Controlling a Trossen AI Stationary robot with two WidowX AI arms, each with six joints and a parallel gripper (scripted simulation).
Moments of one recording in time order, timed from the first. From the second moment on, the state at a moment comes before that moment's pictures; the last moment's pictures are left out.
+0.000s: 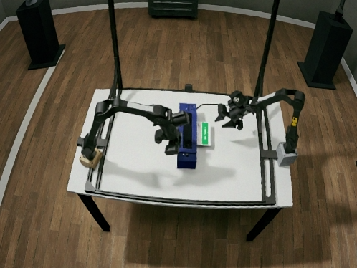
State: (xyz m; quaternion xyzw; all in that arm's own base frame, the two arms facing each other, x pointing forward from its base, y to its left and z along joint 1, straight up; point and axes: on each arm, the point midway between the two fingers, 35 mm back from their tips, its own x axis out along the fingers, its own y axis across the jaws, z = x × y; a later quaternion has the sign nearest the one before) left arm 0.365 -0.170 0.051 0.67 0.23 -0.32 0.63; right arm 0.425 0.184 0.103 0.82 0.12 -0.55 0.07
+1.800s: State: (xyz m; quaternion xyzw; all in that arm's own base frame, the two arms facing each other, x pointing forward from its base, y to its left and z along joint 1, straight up) left arm 0.365 -0.170 0.051 0.67 0.23 -0.32 0.63; right arm 0.461 0.190 0.039 0.84 0.13 -0.52 0.08
